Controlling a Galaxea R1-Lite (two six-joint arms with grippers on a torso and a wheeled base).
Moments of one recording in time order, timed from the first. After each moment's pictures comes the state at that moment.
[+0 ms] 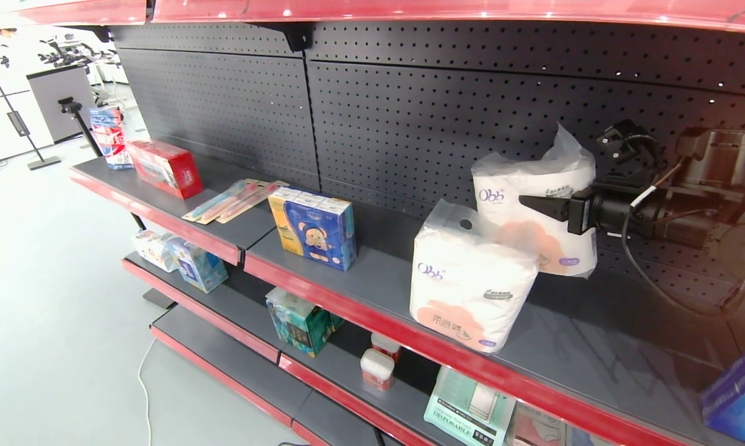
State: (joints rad) left arm 0.00 0.00 0.00 0.00 0.07 0.00; right arm 0.06 1.77 -0.97 -0.58 0.49 -0.23
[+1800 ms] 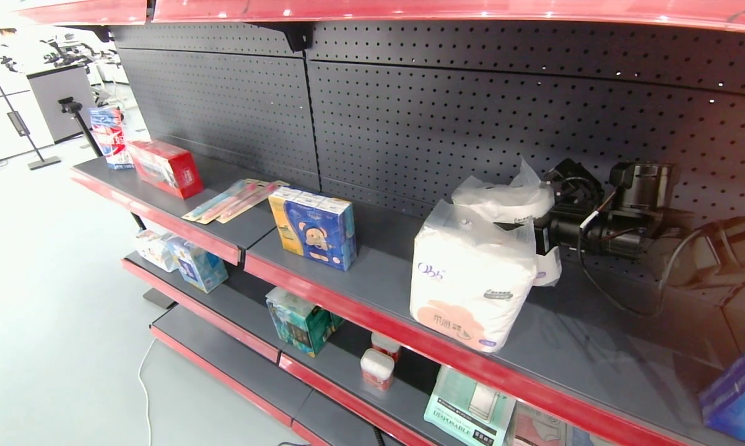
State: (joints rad) left arm 0.00 0.00 0.00 0.00 0.07 0.00; right arm 0.06 2.00 -1.04 -0.64 0.49 -0.39
